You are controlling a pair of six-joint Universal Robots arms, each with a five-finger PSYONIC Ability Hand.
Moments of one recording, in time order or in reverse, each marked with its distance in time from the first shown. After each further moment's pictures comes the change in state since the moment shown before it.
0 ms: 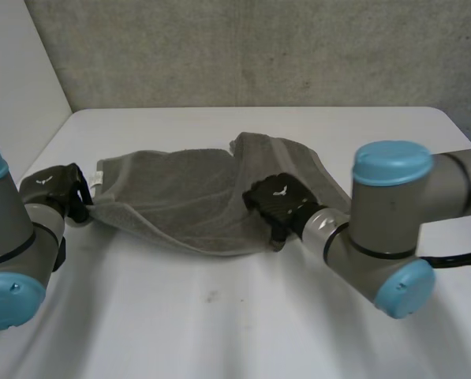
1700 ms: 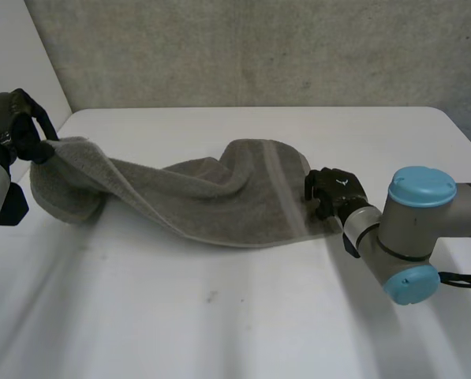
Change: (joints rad) left arm 0.080 0.274 0.026 -0.043 0.108 -0.103; right arm -0.190 0.165 0.047 -0.315 0.099 0.375; left_hand 0.000 0.000 0.000 0.000 0.000; right_hand 0.382 0.370 0.376 0.376 0.406
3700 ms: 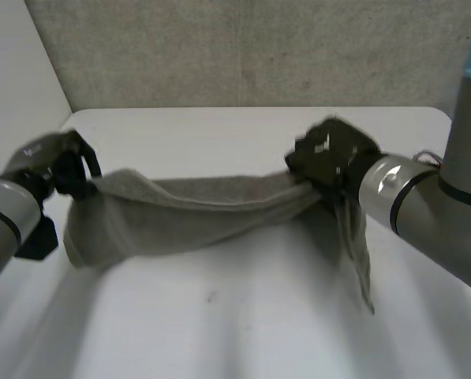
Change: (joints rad) left arm -0.077 -0.029 -0.017 -0.182 0.092 -0.019; right arm 0.147 -0.465 -0.113 0.709 -0.005 -0.837; left_hand 0.000 0.000 0.000 0.000 0.000; right_hand 0.462 0.440 0.460 0.474 0.466
